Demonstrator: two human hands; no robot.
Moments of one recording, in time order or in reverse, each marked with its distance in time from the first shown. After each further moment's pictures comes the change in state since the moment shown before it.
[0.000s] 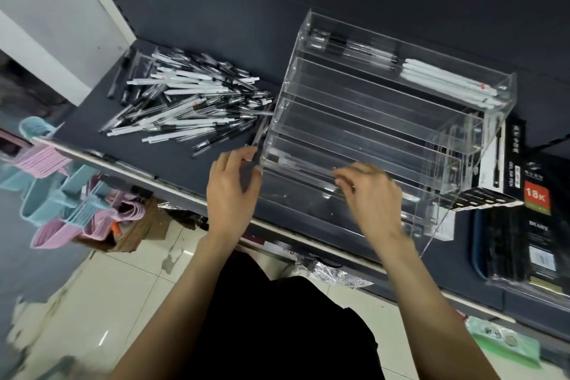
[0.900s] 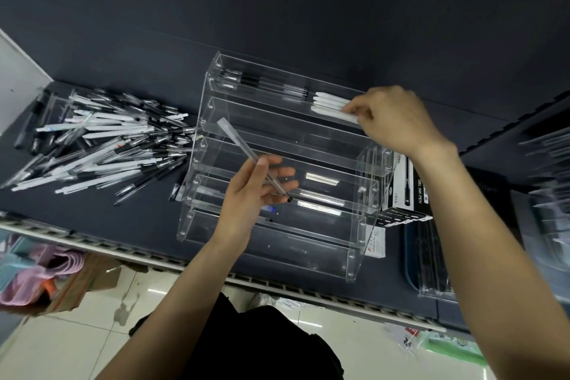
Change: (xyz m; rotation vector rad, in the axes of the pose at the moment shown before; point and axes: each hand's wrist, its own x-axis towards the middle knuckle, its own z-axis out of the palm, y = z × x) left_hand 0.025 0.124 0.064 -0.957 -0.418 -0.372; right_hand 0.122 0.106 -0.133 -0.131 -0.170 -0.030
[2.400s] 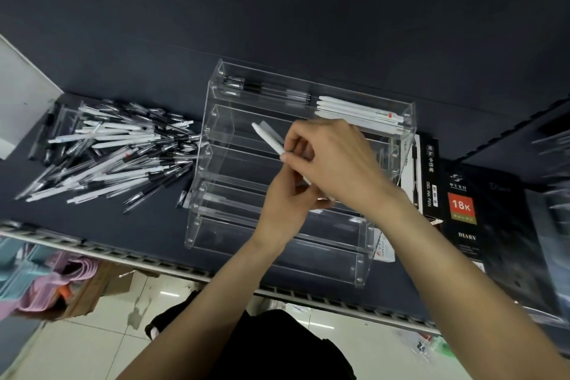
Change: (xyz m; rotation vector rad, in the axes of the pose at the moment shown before) left_hand 0.006 0.002 0.041 0.114 -0.156 0.005; right_hand -0.038 -0.094 0.011 0.260 0.082 -0.168
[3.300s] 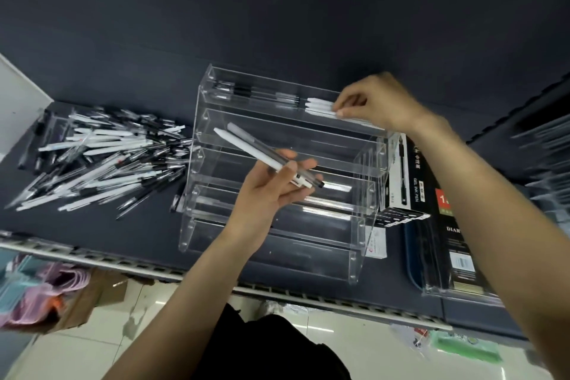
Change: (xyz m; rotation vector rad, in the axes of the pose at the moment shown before) left_hand -0.008 0.016 -0.019 -0.271 -0.038 -0.036; right_hand 0.049 0.118 -0.039 -0.005 -0.128 0.073
